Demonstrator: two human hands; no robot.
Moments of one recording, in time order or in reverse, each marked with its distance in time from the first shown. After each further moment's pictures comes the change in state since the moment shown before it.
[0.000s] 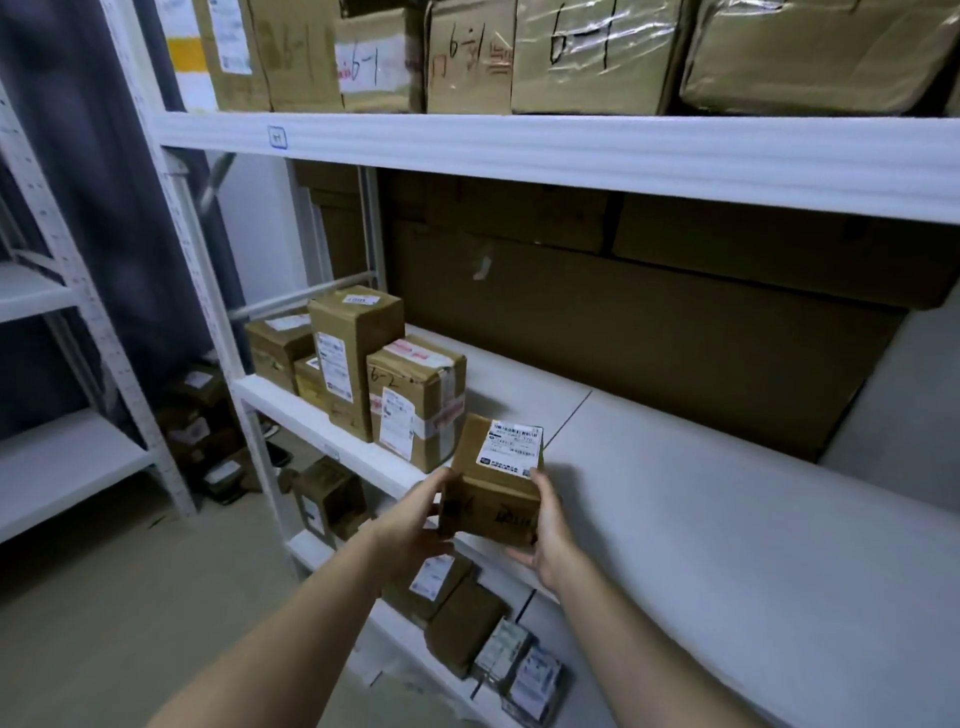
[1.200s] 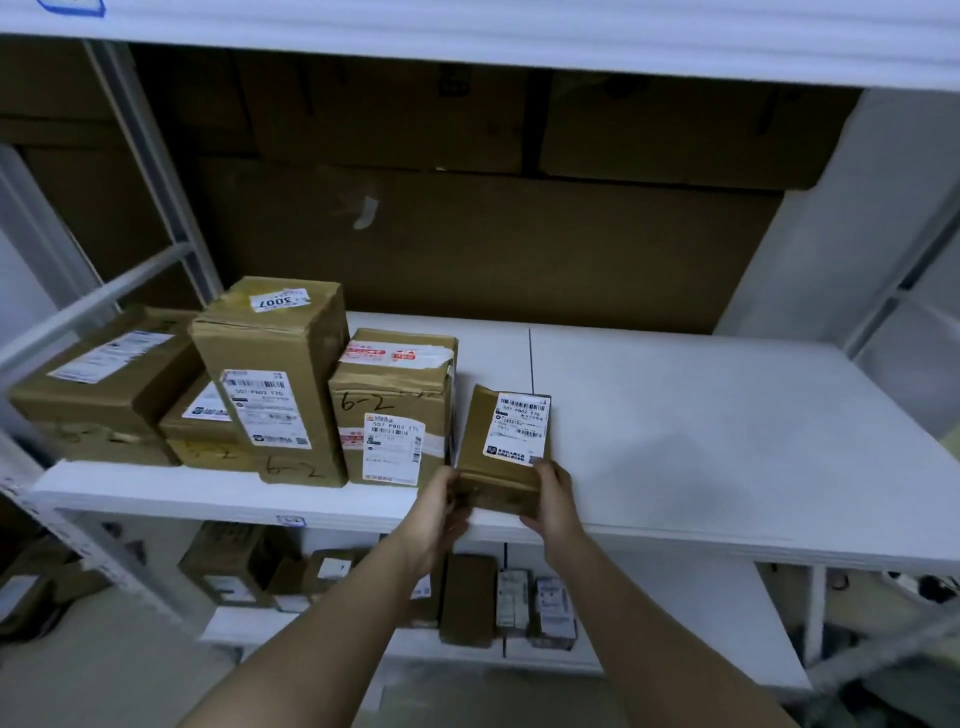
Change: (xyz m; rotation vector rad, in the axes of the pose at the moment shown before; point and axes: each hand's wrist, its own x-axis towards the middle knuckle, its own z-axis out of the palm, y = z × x) left_hand 0.159 0.022 -0.104 0.009 -0.355 -0.219; right_hand 0.082 0.028 0.128 0.234 0.519 -0.214
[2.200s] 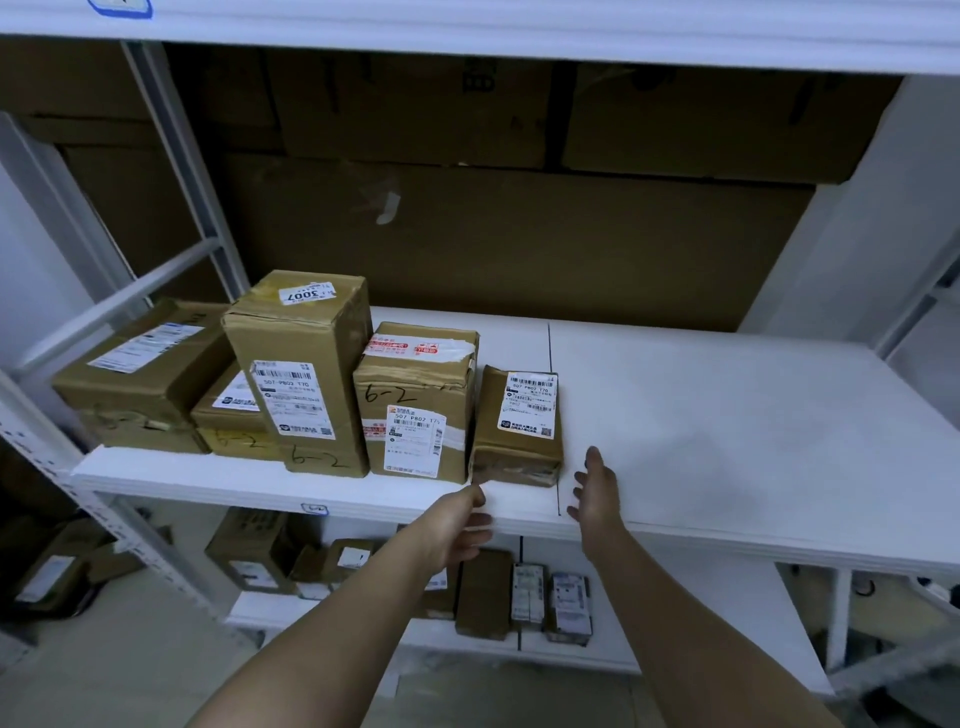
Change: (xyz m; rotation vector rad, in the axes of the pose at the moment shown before) left_hand -0.013 0.002 -0.006 0.251 0.045 -0.173; right_hand 0.029 0.007 -0.024 -0.076 0.179 -0.023
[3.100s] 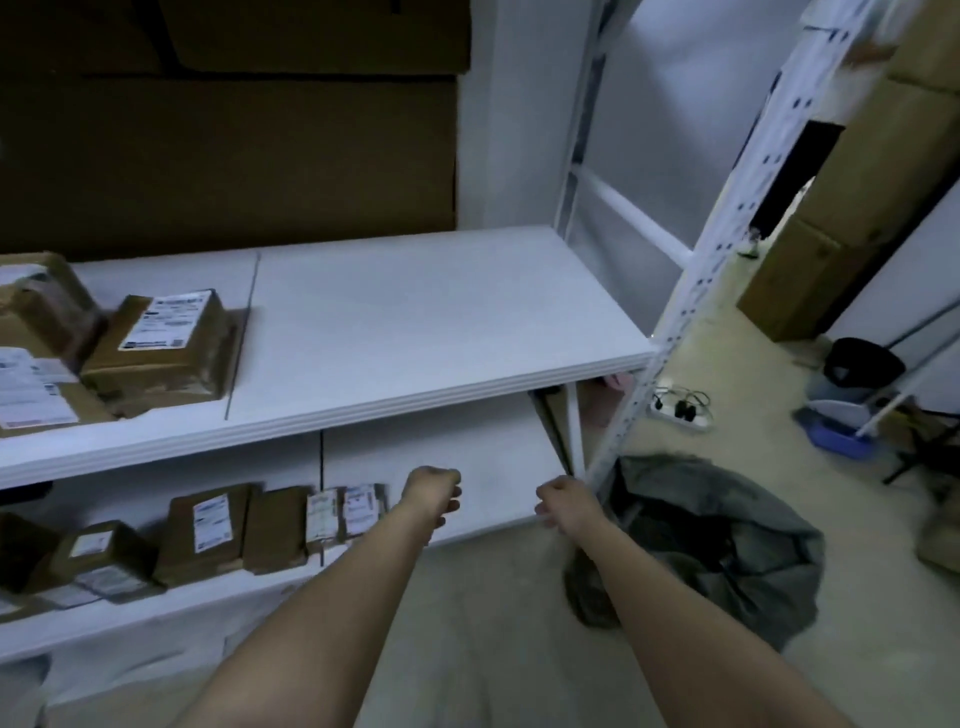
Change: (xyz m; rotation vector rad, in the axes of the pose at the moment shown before) left_hand -0.062 -0.159 0.366 0.421 -0.074 0.088; right_hand -0.034 0.065 -0.444 -0.526 0.026 0.121
